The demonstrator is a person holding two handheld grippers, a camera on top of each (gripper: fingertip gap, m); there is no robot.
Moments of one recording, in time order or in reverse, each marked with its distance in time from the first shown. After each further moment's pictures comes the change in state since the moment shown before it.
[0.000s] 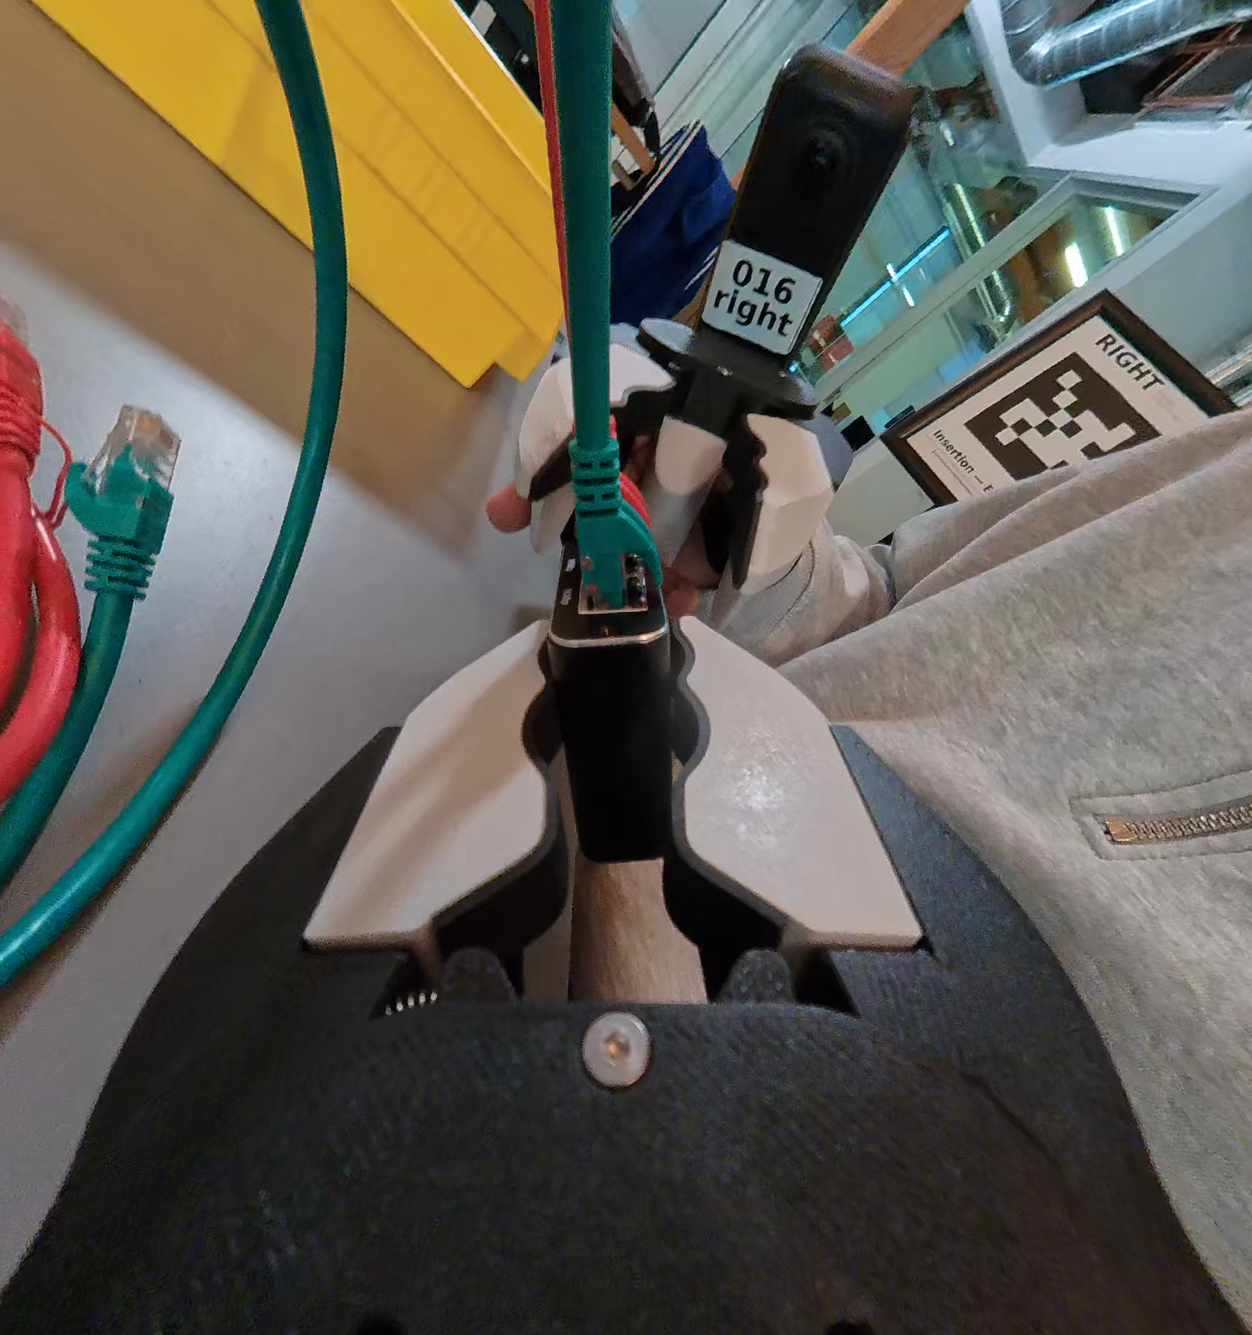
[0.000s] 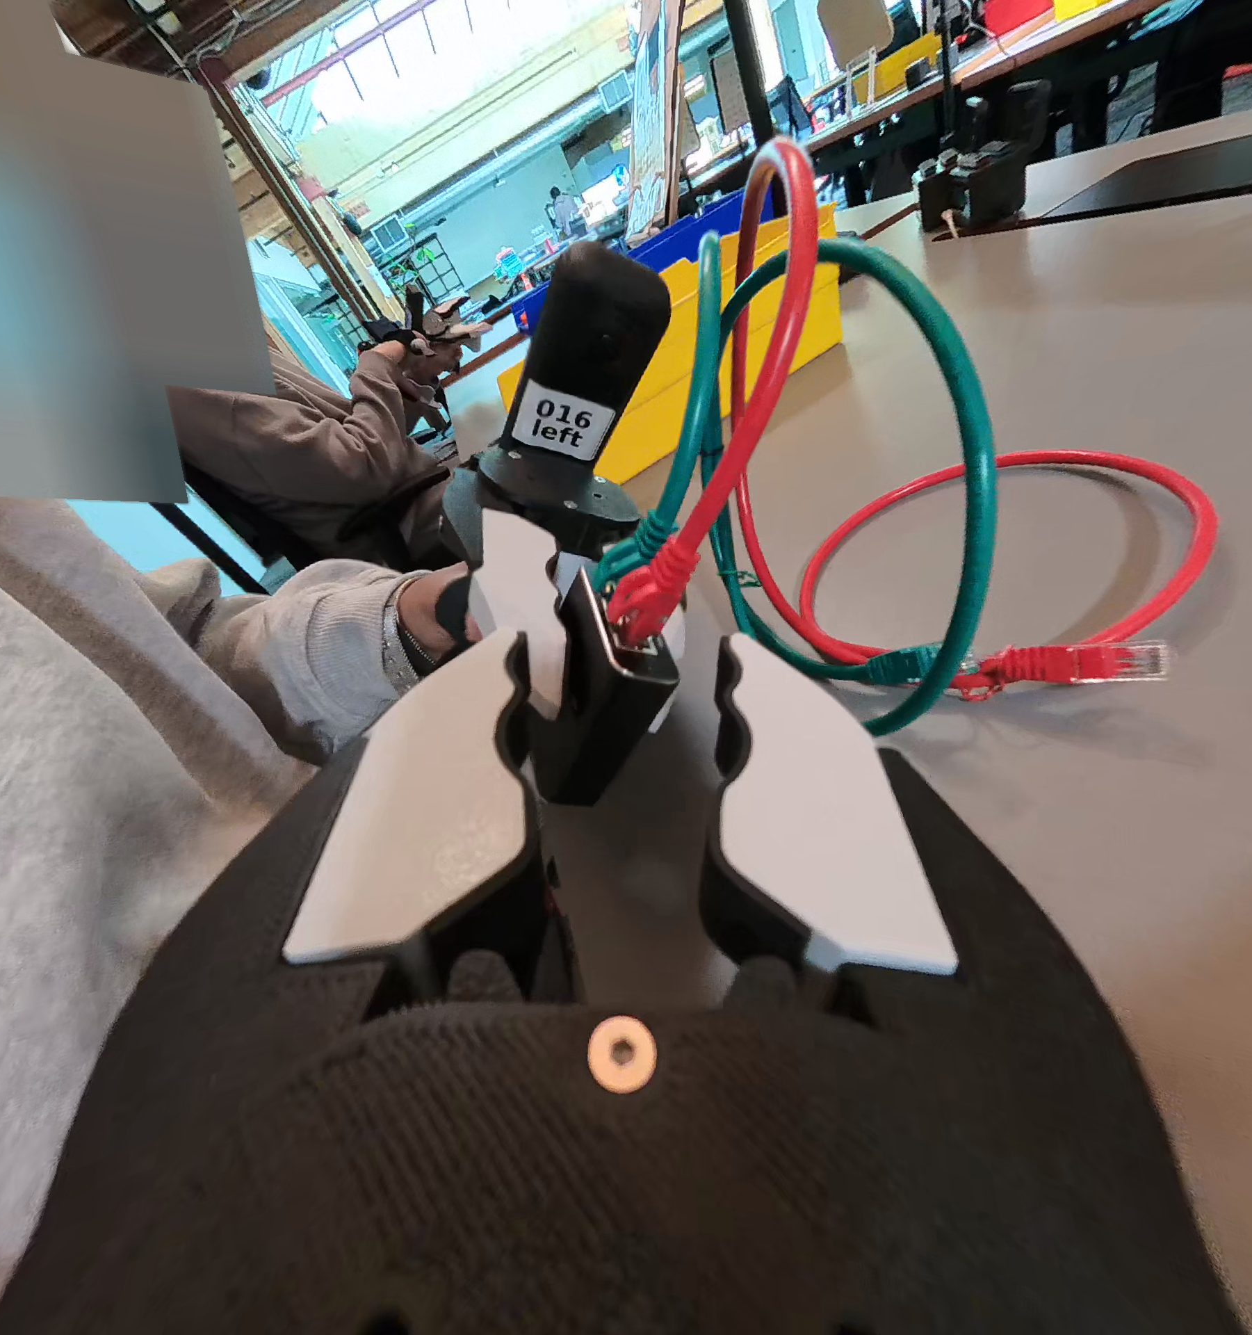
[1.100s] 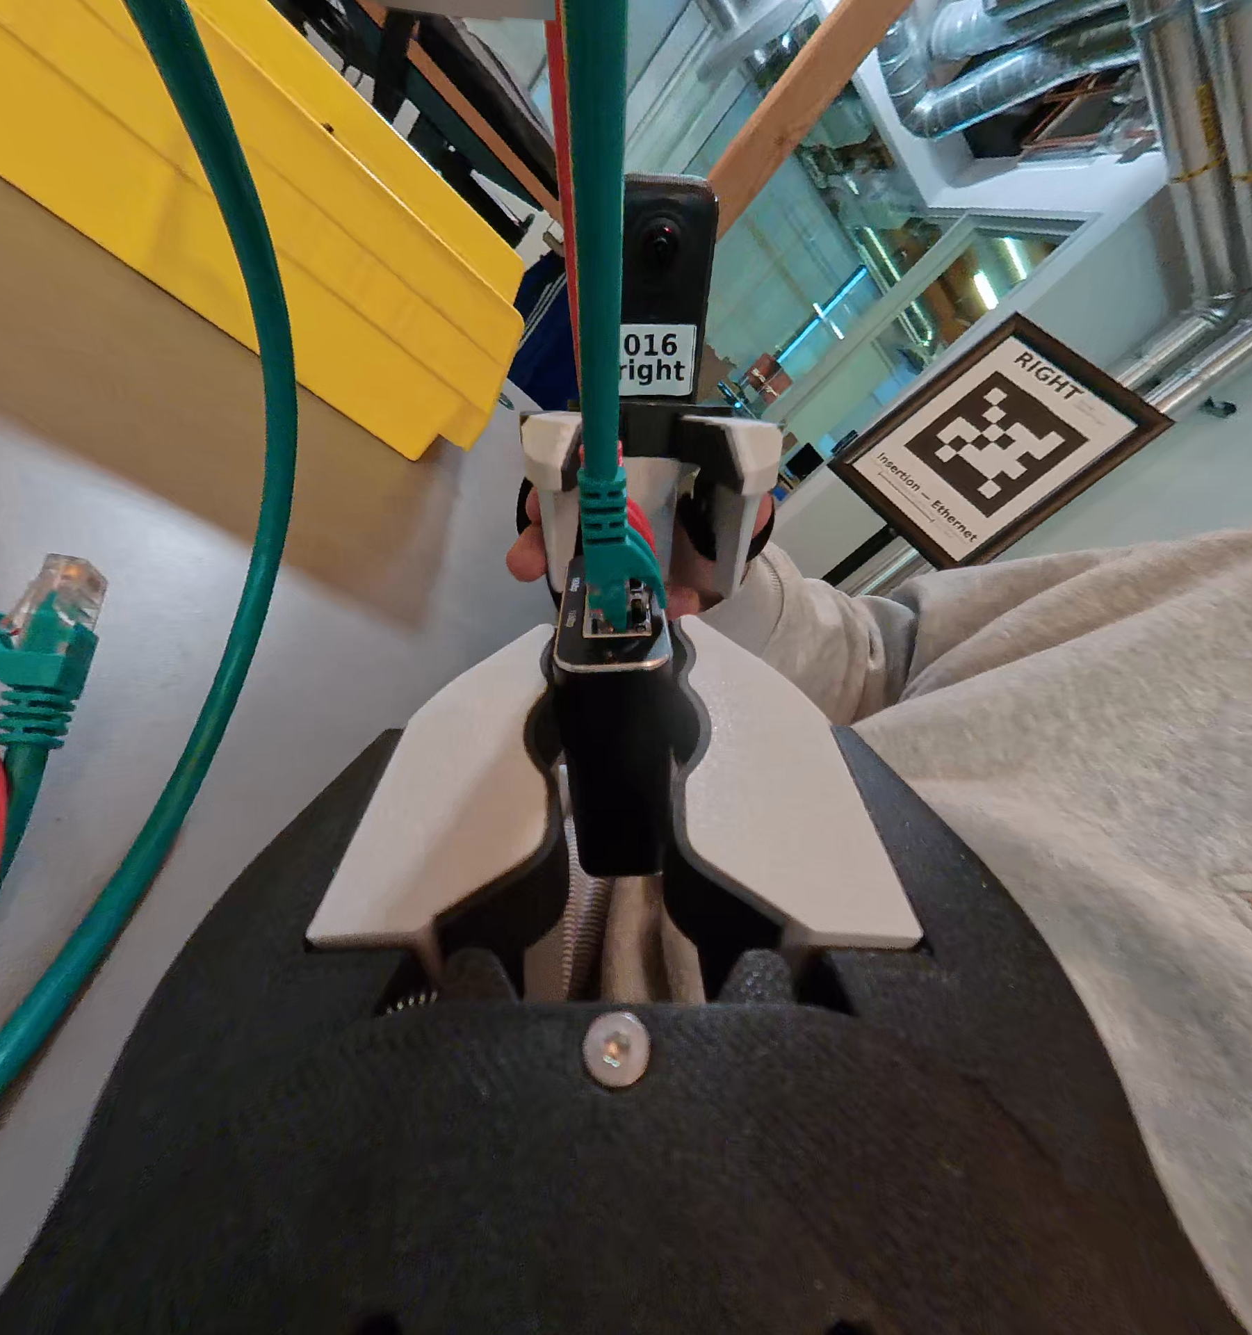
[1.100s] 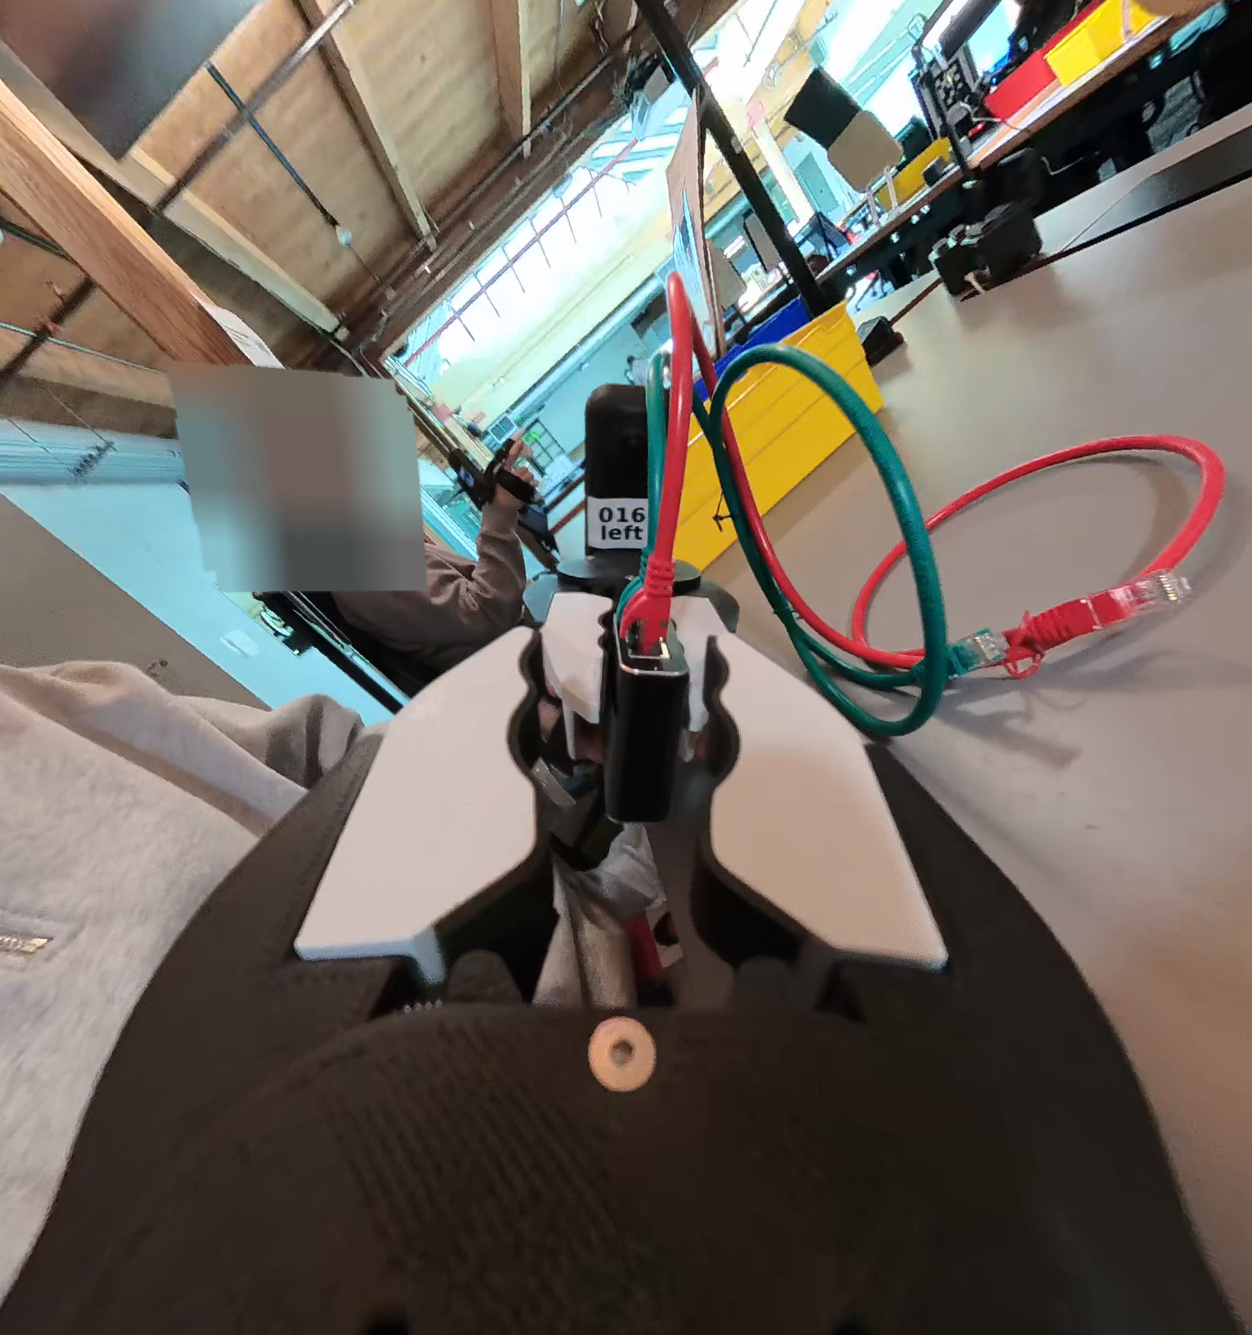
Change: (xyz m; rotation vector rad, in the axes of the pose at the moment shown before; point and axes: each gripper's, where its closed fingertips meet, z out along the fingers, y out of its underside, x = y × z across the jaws) left arm 0.013 -0.013 0.014 0.068 0.084 0.070; right arm -0.004 -0.024 -0.041 0.201 -0.113 0.254
